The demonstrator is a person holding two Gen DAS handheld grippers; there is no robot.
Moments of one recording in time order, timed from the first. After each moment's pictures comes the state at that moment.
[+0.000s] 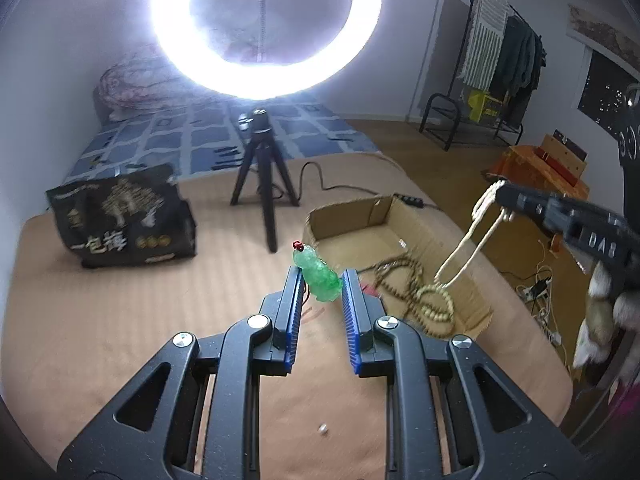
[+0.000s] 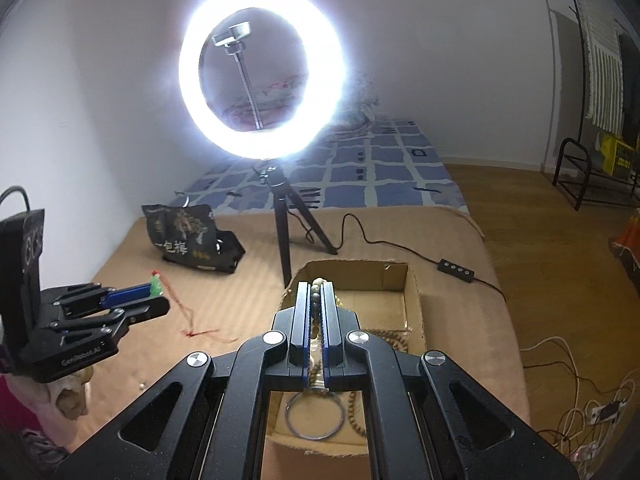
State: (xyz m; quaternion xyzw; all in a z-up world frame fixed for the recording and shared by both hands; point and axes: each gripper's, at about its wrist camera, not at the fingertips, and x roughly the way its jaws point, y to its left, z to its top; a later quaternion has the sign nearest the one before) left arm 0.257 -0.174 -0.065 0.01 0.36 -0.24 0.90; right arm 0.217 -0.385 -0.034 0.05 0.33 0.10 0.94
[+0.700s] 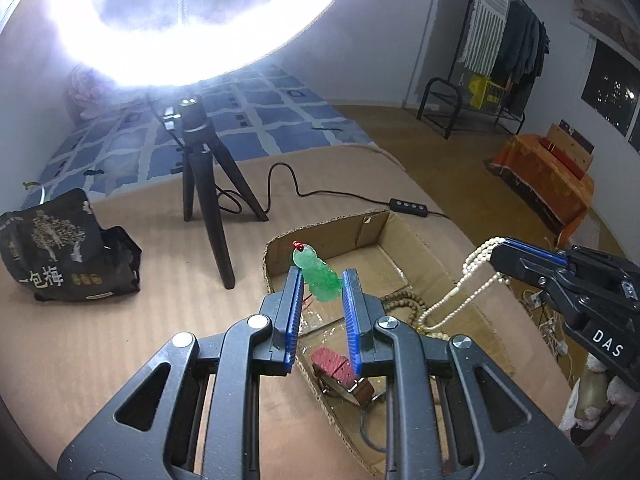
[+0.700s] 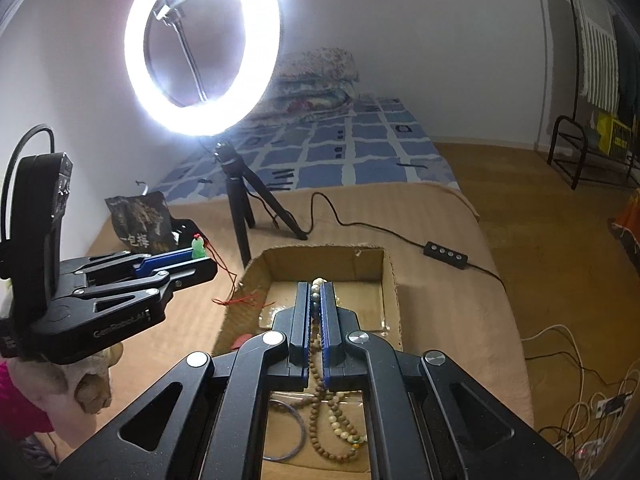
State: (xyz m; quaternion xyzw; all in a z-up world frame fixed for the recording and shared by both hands) left arm 0.335 -0.255 -0.105 0.03 0.39 -0.24 0.89; right arm 0.259 -0.414 -0.082 0.06 0.37 0.08 0.92
